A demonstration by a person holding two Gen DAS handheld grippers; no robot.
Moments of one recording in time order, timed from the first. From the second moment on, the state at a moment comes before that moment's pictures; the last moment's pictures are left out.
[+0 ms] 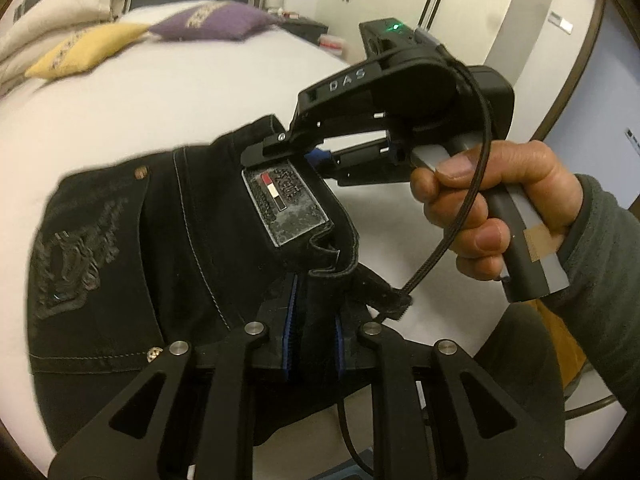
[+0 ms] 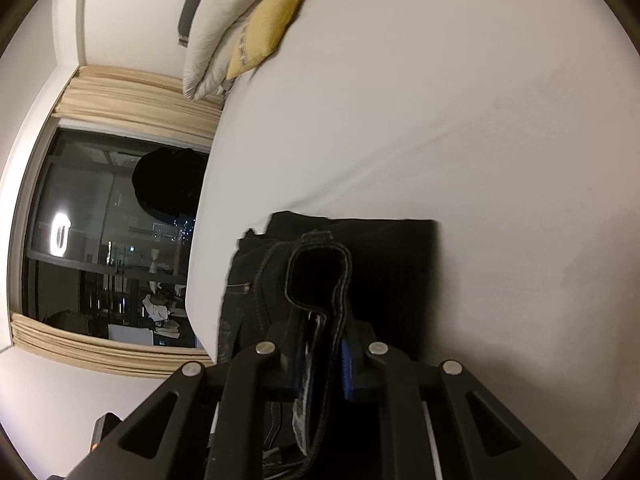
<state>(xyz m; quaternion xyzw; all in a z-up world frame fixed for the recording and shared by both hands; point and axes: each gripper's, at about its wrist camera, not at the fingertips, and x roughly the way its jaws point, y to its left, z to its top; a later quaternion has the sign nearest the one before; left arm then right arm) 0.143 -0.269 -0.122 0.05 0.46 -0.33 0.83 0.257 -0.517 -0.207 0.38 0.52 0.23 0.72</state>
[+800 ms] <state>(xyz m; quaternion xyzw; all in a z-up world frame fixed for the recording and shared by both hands) 0.211 -0.159 -0.109 -0.04 0.44 -0.29 0.85 0.190 -0.523 -0.159 0.44 0.42 0.27 0.74</state>
